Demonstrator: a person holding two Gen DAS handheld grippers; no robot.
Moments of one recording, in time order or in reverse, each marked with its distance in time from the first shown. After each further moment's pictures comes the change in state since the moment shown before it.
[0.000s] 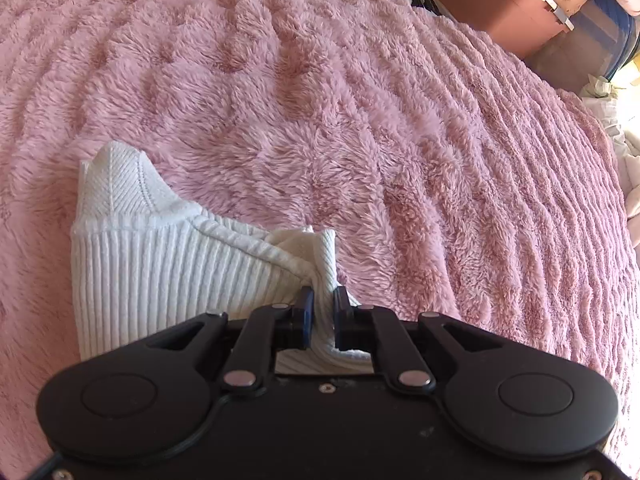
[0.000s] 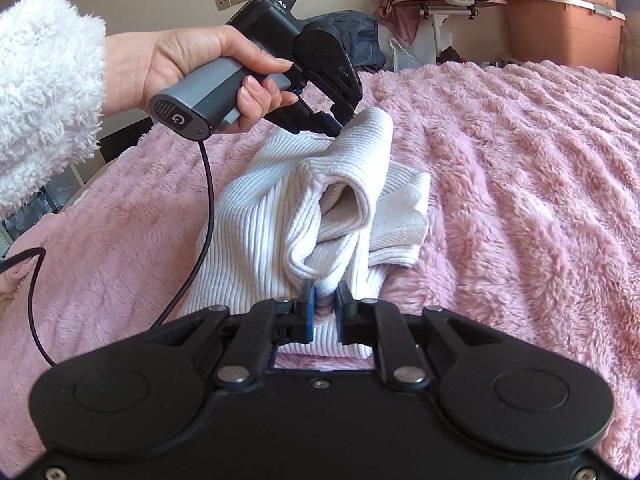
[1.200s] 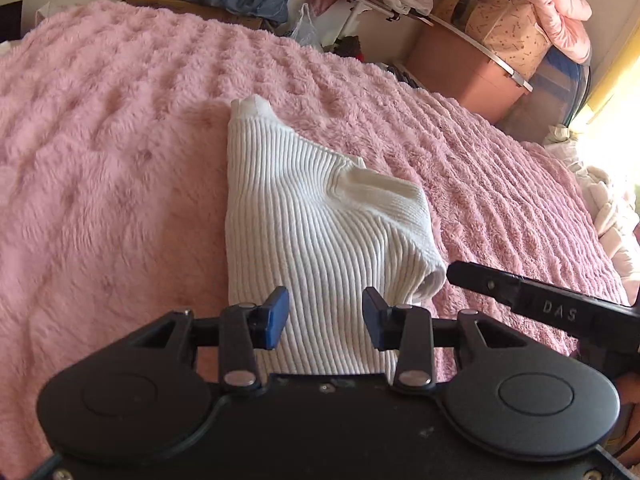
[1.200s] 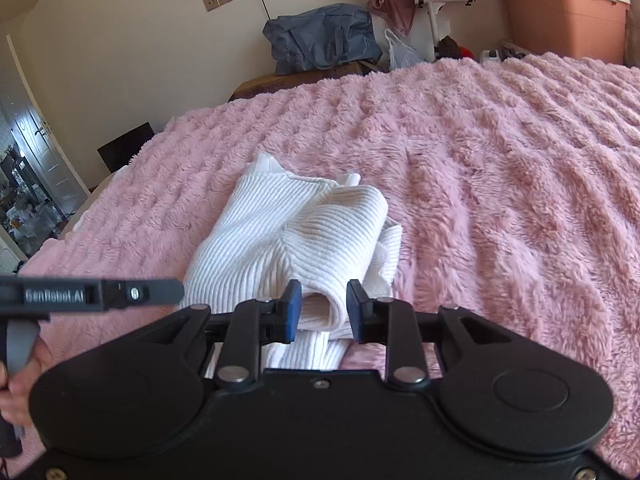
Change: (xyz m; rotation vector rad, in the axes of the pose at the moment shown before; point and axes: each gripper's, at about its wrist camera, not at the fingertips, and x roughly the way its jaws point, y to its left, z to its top) left arm -0.137 0.056 -0.231 -0.008 -0.337 -0.029; right arm 0.017 -0.038 0.073 0.043 0.055 0.067
